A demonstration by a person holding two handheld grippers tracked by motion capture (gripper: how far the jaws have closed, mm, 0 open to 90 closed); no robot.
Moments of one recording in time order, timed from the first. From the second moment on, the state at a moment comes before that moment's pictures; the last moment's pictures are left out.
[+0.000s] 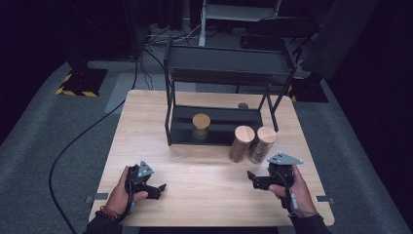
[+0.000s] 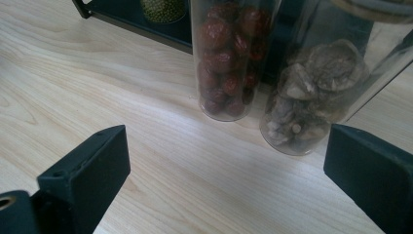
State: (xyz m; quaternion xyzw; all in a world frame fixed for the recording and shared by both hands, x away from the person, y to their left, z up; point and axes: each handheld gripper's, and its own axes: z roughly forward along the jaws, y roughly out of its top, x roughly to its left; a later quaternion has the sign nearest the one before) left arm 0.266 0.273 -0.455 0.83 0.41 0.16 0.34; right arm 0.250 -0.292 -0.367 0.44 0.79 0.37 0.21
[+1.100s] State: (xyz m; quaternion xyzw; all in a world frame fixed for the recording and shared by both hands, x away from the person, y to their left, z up) left arm 0.266 0.273 -0.455 0.83 0.41 0.16 0.33; right arm 0.279 -0.251 -0.350 0.44 0.79 0.38 0.20
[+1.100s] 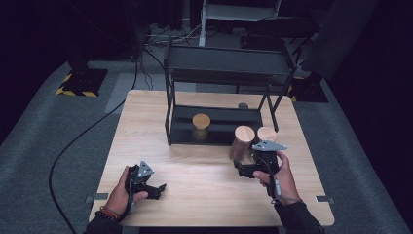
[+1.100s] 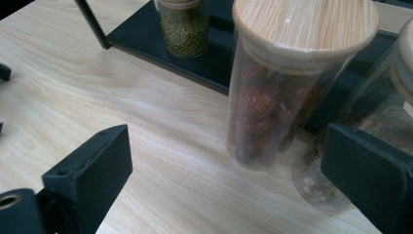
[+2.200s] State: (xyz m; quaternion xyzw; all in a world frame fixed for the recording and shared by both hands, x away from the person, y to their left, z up) left arm 0.266 0.273 -0.455 0.83 0.41 0.16 0.33; right arm 0.312 -0.191 -0.362 0.57 0.71 0.34 0.24
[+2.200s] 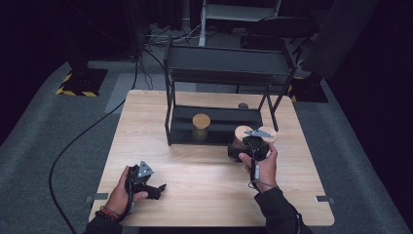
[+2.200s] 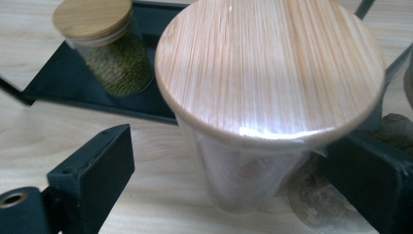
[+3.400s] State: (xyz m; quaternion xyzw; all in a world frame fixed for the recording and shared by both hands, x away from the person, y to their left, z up) left arm 0.265 0.273 -0.455 0.83 0.41 0.16 0.33; right arm 0.318 -0.148 -0.378 0.61 0.66 0.31 0.30
